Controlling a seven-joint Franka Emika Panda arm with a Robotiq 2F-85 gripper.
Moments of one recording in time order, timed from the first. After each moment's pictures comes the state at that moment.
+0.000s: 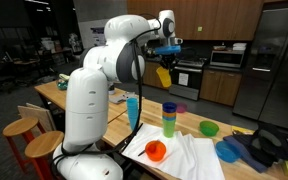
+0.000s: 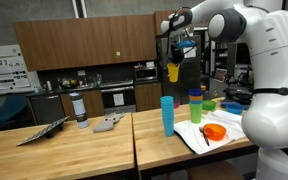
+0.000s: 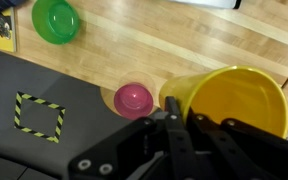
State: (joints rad) arm -0.03 0.28 0.04 -1.25 -0.10 1.62 -0.21
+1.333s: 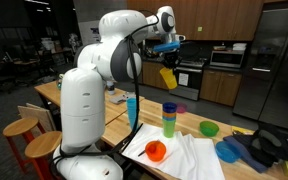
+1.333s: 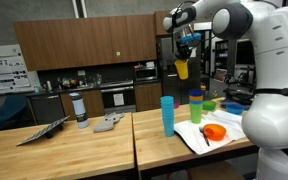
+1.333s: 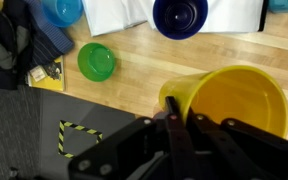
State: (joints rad) arm -0.03 0.22 0.03 -1.27 -0.22 1.50 -0.09
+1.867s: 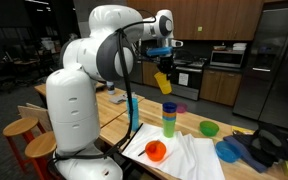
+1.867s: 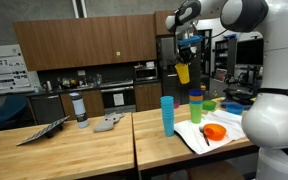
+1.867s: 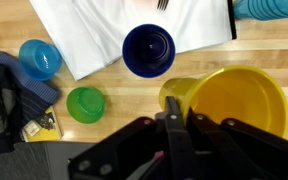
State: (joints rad) arm -0.04 0.09 0.03 -1.48 -0.13 1.52 0.15
